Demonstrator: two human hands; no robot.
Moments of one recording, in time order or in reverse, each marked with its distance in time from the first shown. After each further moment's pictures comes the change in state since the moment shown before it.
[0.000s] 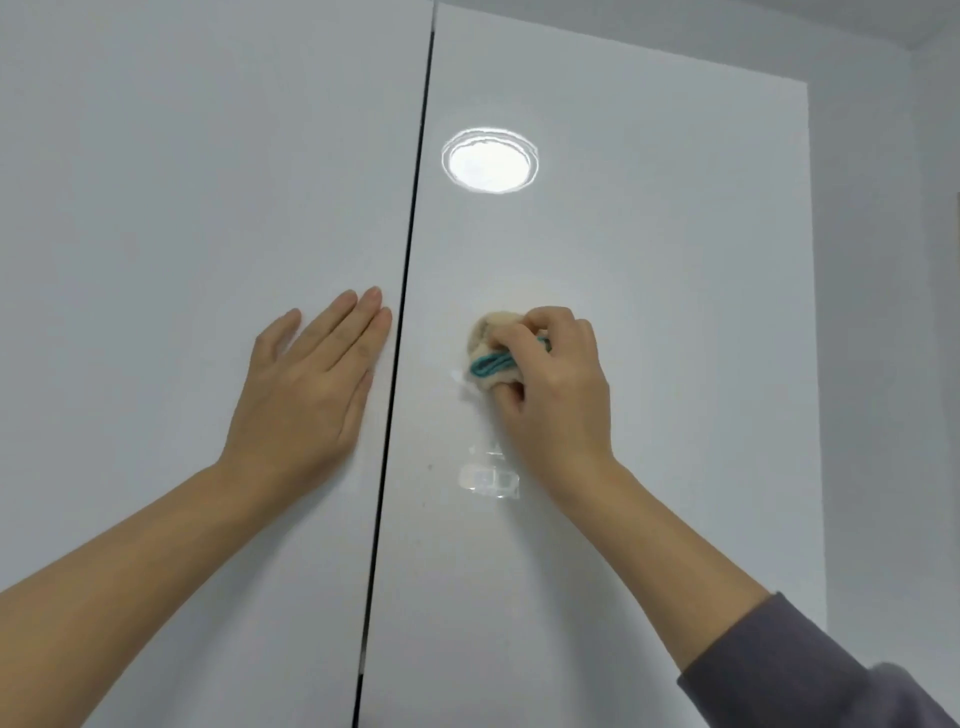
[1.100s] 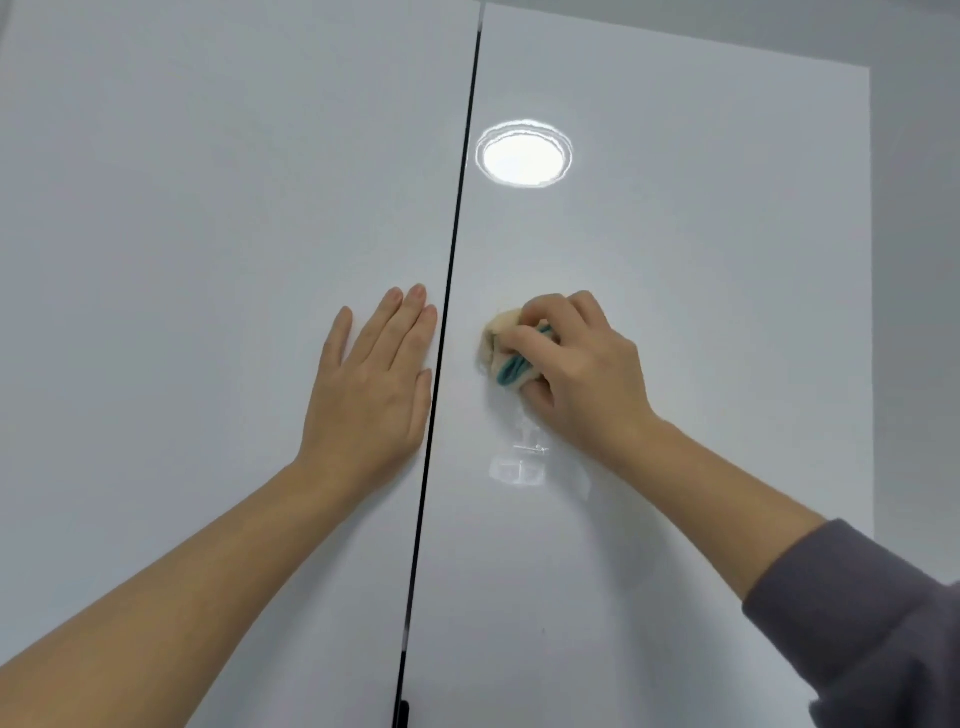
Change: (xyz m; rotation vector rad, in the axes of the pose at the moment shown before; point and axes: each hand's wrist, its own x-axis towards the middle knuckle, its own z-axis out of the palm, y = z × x) left_hand -0.001 0.018 -0.001 0.038 -0.082 -0.127; right_hand 0.024 0.010 0.002 -0.102 -0.044 -0.453
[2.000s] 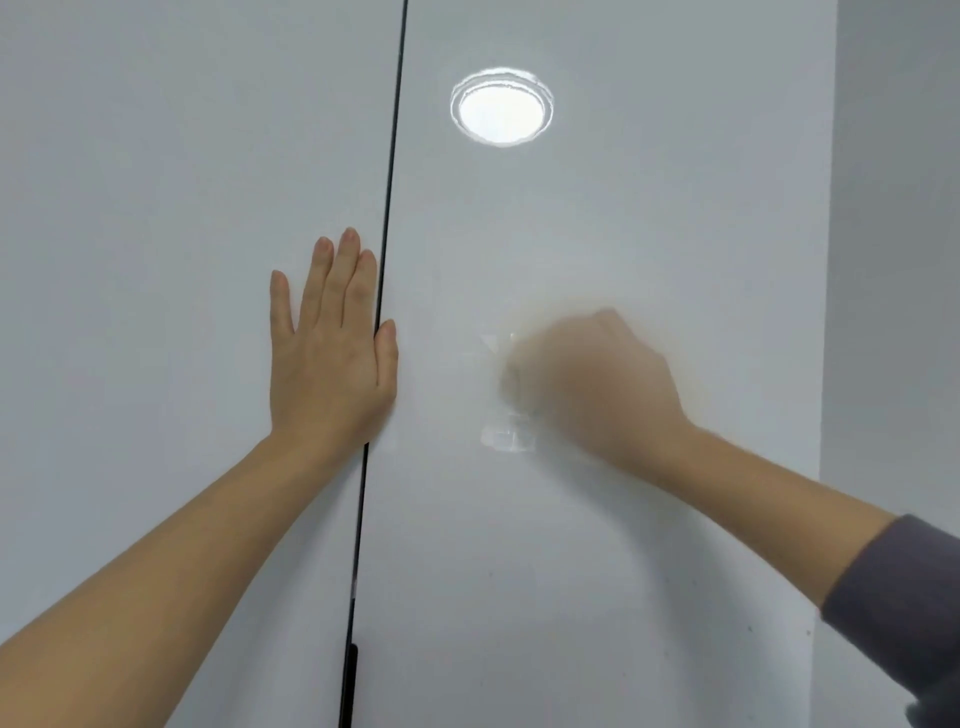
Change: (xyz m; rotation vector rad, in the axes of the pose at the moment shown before) left_hand -0.004 0.033 0.008 -0.045 -0.013 -0.199; right_hand -0.080 0.031 -0.037 0.085 -0.093 -0.059
